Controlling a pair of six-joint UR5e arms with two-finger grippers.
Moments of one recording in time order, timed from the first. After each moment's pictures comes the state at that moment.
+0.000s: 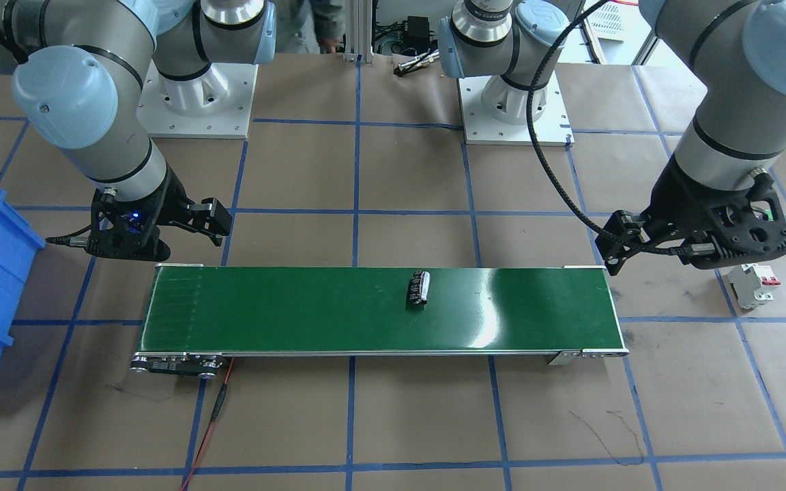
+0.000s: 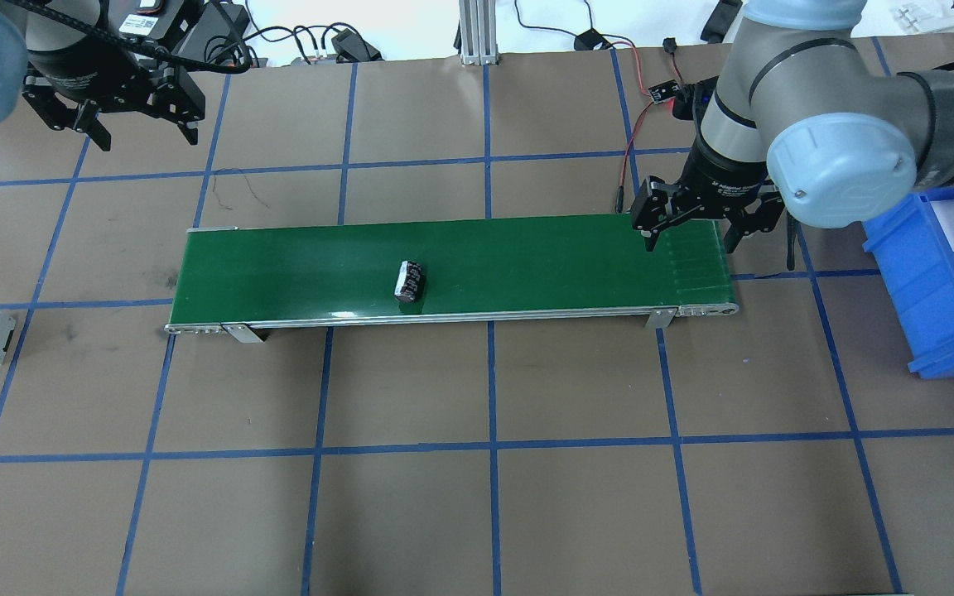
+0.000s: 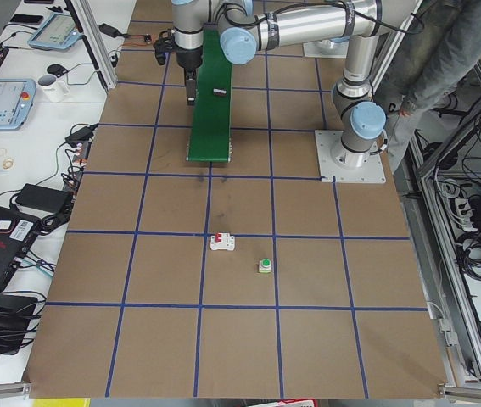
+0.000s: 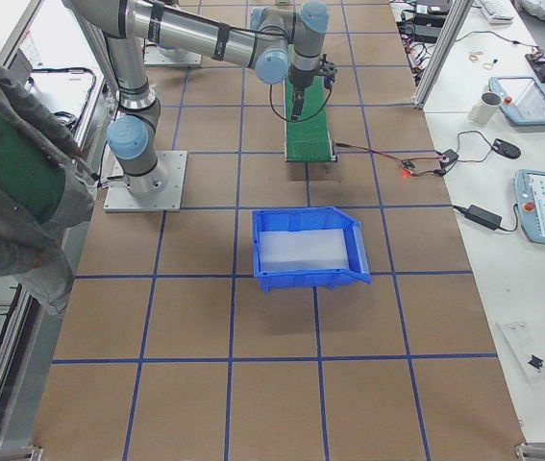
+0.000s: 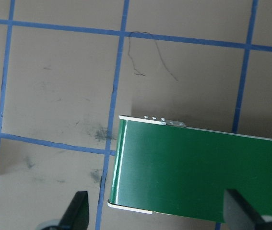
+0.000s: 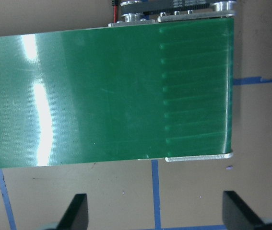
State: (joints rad) left arm -1.42 -1.73 -1.48 -1.38 1.67 0.04; right arm 1.56 -1.44 1.76 -1.79 -1.55 0.06
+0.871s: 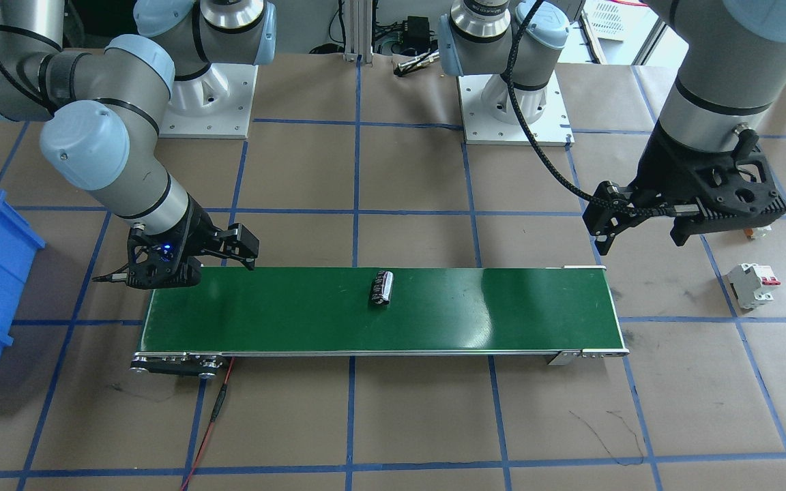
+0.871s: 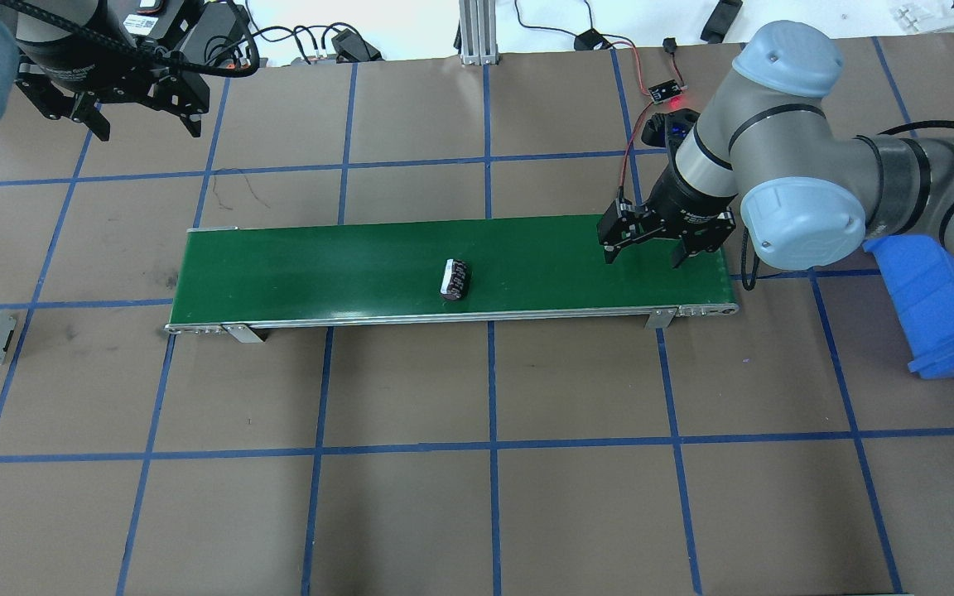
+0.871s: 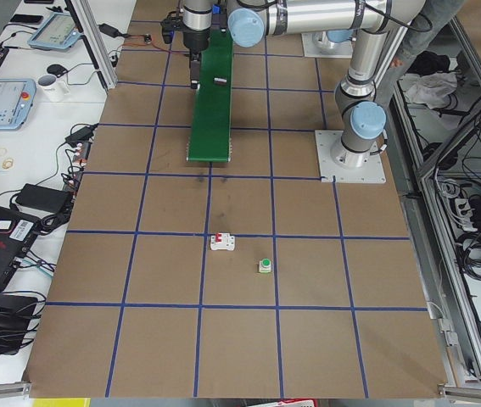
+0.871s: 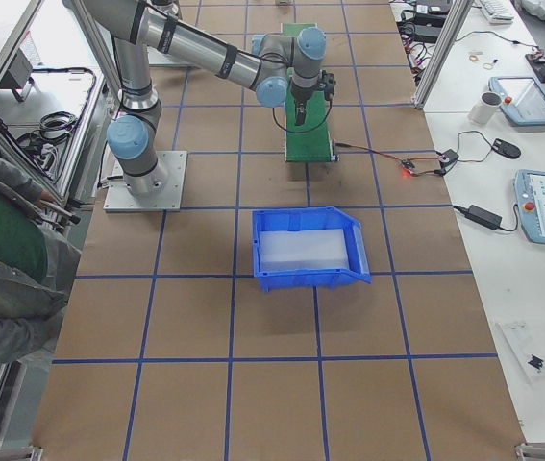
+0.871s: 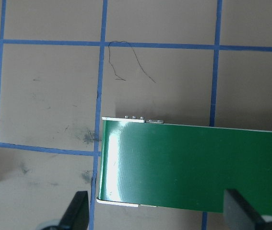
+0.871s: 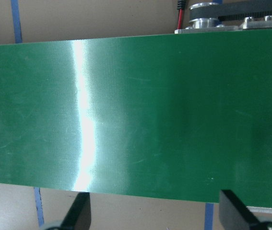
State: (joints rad) left arm -1.45 -1.67 -1.49 -1.38 1.68 0.05; right arm 1.54 -1.39 1.86 -2.00 -1.36 -0.02
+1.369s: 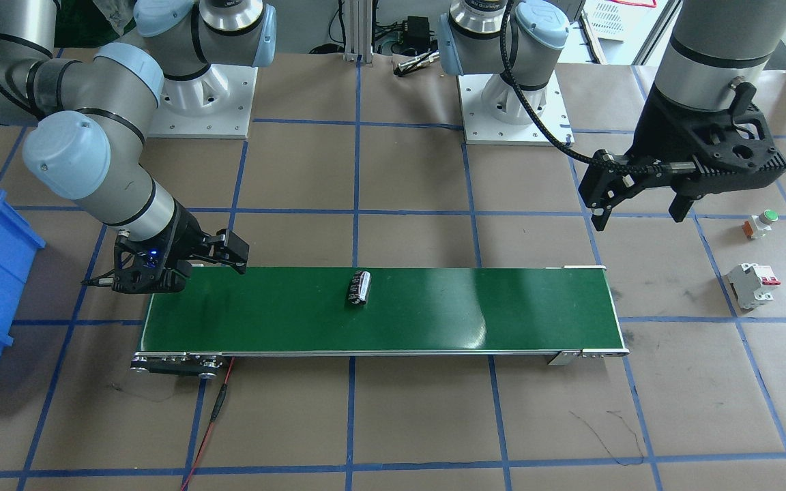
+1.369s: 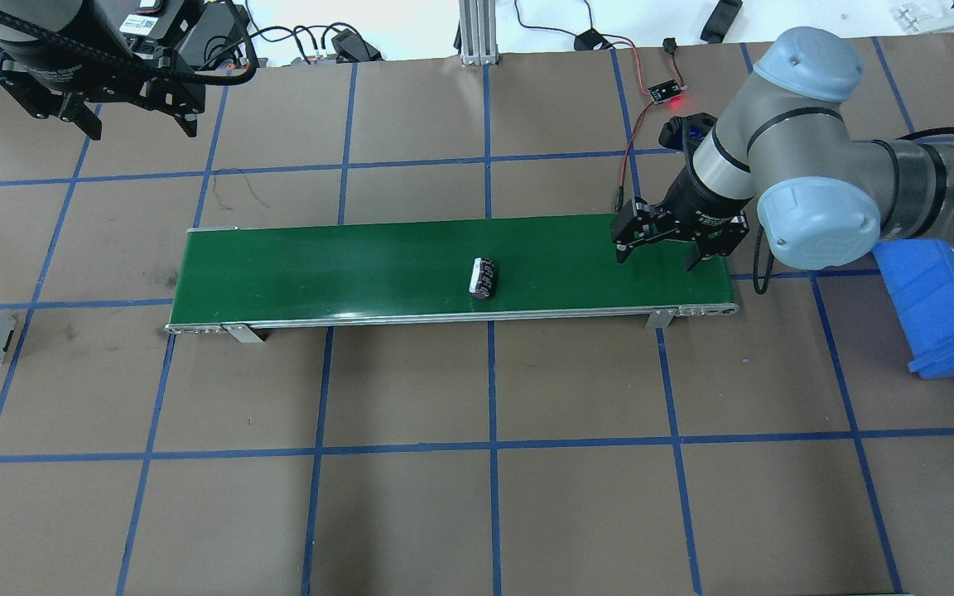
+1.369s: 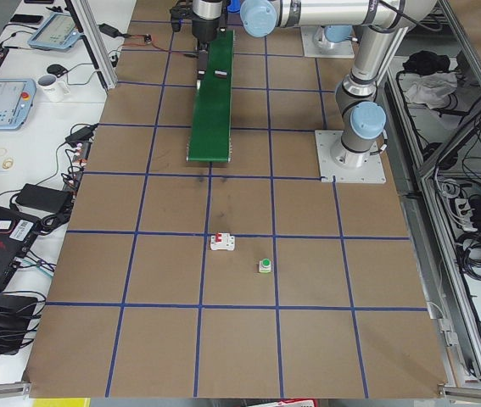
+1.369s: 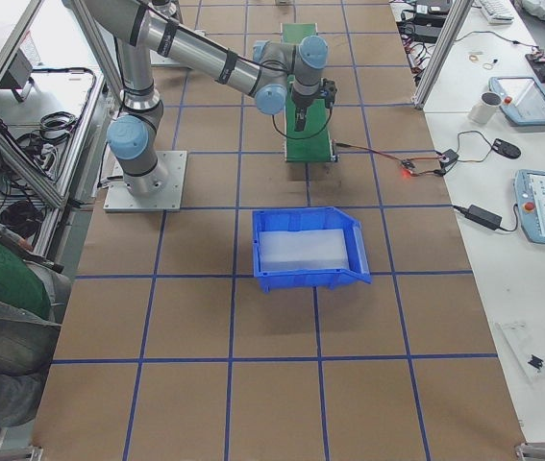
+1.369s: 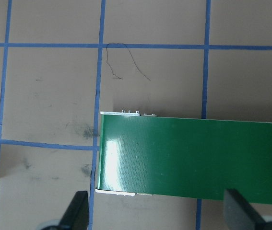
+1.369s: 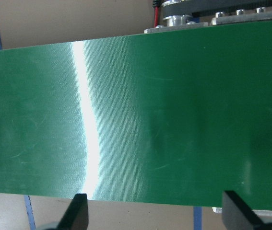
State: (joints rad) left arm -1.47 -1.61 -1.51 -1.40 1.68 0.05; right arm 1.50 -1.38 1.88 -2.00 -1.35 -0.02
